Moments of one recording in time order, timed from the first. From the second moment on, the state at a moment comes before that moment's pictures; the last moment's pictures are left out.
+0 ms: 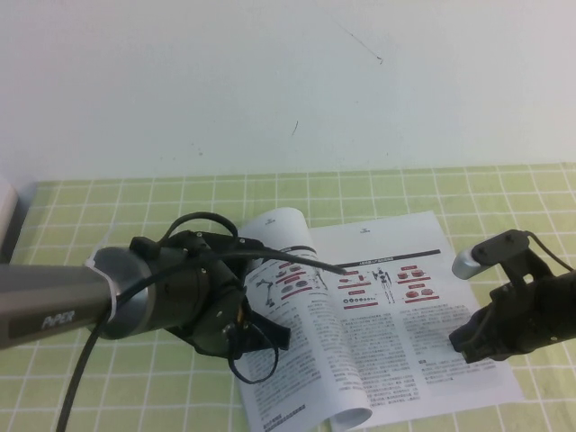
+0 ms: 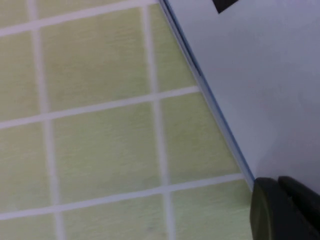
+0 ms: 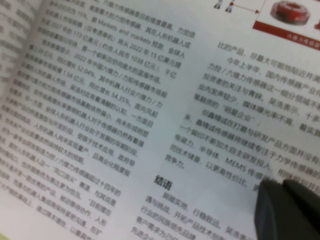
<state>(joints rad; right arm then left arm) 0.20 1.88 -0.81 1.07 0.48 -1.32 -0.61 1.83 -1.03 0.37 0.52 -0.77</state>
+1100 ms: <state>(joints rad) 0.20 1.77 -0.79 1.00 0.49 -1.33 -0.74 1.82 -1.03 0.21 -0.09 -0.67</state>
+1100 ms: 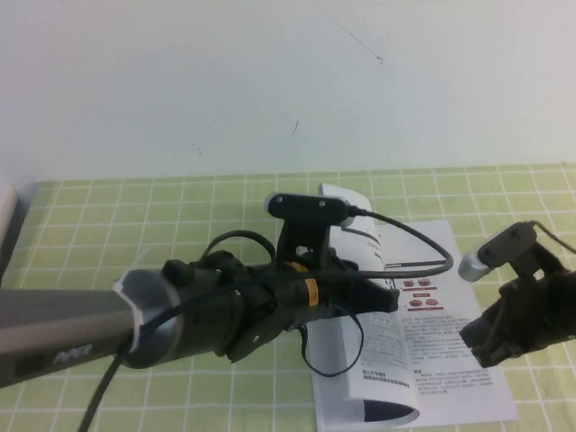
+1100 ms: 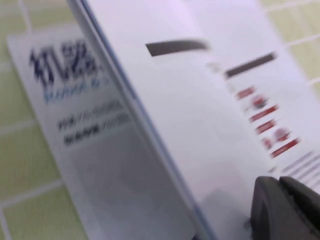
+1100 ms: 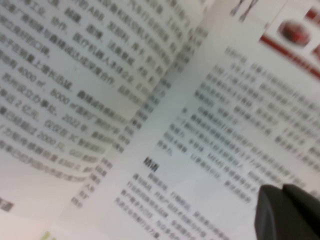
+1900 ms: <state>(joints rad) 0.16 1.03 -0.78 -0.12 0.69 -0.44 -0.74 1.16 -1.03 0.74 0.85 -0.69</state>
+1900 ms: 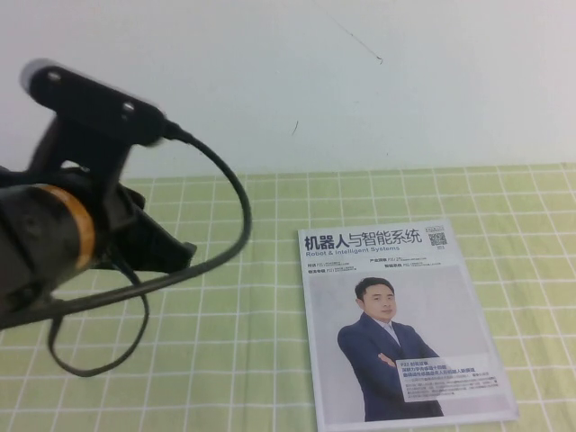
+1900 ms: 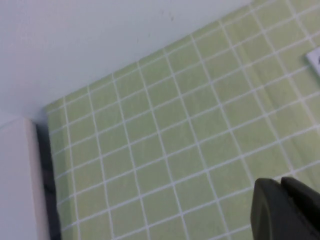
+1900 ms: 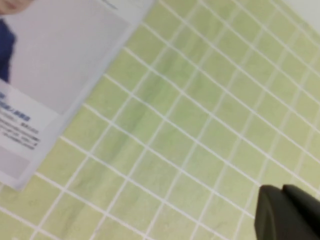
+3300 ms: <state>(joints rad) 0.16 0.18 -0.37 0.06 0.78 -0.26 -0.74 0.90 -0.49 0.88 -0.01 -0.69</state>
